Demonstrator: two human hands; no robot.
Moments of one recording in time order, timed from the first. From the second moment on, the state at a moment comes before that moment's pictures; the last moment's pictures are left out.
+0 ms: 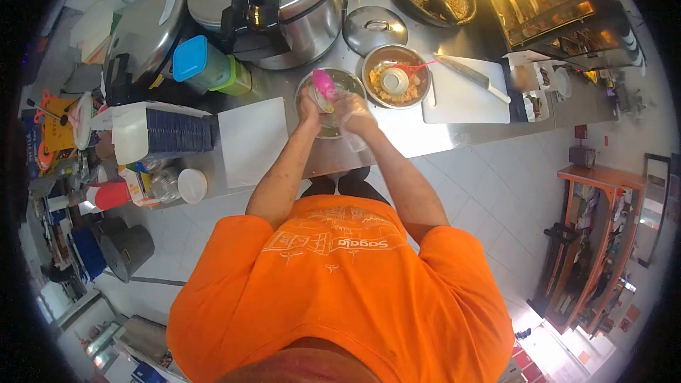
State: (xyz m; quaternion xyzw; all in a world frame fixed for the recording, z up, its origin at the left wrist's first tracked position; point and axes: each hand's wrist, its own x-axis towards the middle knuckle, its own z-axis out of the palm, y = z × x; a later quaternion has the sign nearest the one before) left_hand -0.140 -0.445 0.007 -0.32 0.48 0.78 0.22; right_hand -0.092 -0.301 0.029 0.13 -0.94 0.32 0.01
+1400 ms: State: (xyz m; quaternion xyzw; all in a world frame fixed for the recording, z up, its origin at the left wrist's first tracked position) left_hand -0.127 -0.490 0.004 -0.32 0.35 0.84 0.25; right_hand -0.075 -0.285 0.024 -0.05 -0.89 0.45 -0.06
